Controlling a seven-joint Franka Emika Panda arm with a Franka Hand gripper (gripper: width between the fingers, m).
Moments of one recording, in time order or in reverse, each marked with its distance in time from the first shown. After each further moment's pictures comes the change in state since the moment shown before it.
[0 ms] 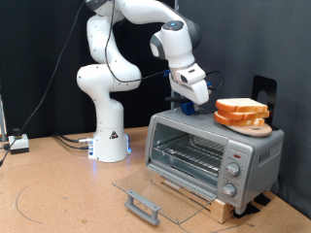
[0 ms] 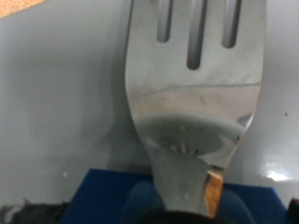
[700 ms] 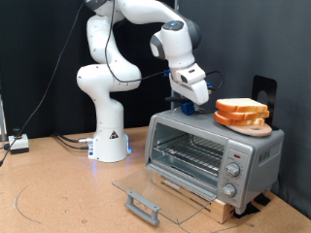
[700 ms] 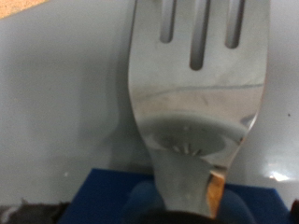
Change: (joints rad) arm 0.000 0.000 0.000 0.000 0.000 -0.003 -0.001
